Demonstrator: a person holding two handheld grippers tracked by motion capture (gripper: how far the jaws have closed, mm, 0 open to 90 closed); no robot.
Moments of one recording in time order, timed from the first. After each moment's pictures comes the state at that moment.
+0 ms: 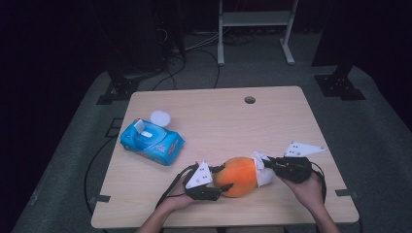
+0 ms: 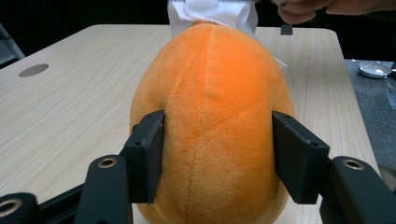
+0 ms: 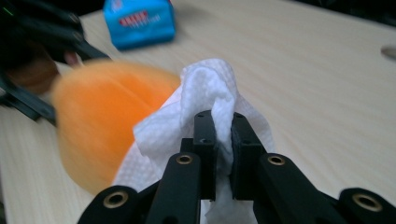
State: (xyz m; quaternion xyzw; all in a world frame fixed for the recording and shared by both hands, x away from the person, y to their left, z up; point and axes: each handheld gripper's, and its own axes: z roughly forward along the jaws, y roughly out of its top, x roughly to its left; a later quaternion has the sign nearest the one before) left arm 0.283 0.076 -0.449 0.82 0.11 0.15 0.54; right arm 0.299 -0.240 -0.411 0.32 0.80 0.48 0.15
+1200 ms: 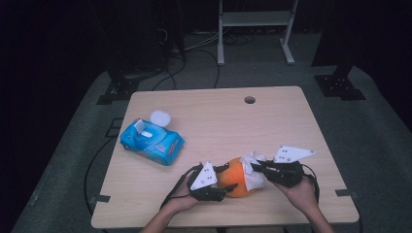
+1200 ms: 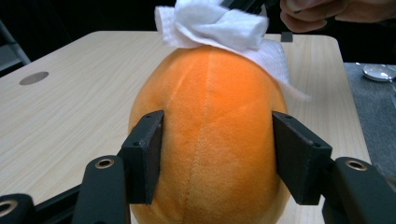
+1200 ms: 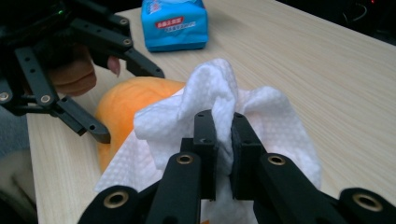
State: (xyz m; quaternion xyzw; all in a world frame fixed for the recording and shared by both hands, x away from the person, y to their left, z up) left arm 0.277 0.063 -0.443 0.82 0.12 0.16 0.54; right arm 0.288 -0.215 -0.402 0.26 0.82 0.48 0.14
